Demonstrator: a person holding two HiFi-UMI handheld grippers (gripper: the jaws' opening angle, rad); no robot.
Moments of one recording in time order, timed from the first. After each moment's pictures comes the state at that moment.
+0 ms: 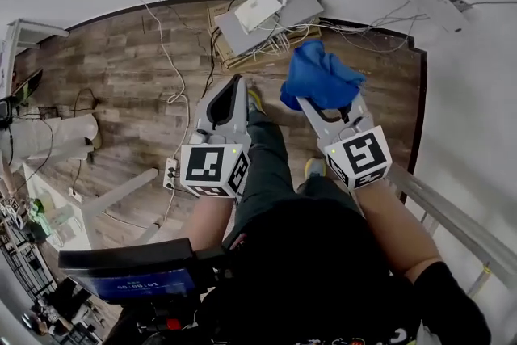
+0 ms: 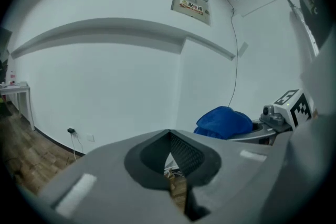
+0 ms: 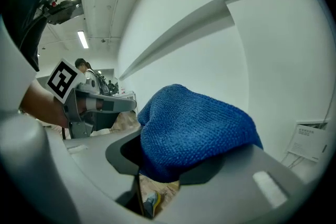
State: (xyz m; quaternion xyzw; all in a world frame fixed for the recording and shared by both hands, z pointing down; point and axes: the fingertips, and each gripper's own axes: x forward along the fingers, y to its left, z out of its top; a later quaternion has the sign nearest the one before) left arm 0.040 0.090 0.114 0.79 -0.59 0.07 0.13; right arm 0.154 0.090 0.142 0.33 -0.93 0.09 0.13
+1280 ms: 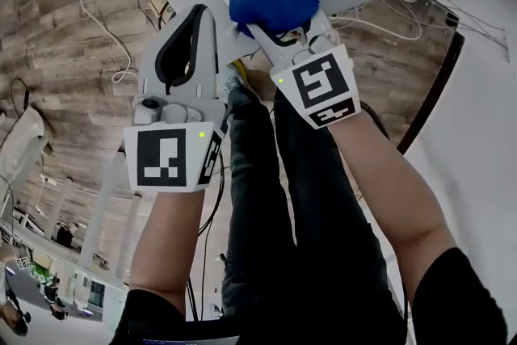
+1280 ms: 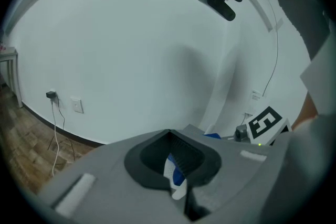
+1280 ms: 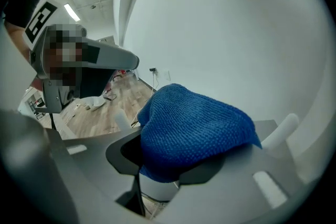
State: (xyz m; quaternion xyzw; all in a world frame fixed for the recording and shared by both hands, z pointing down) left arm -0.106 -0.222 0.468 0.77 -0.58 0.13 0.24; right arm -0.045 -0.209 0.567 0.24 -0.90 0.17 0.31
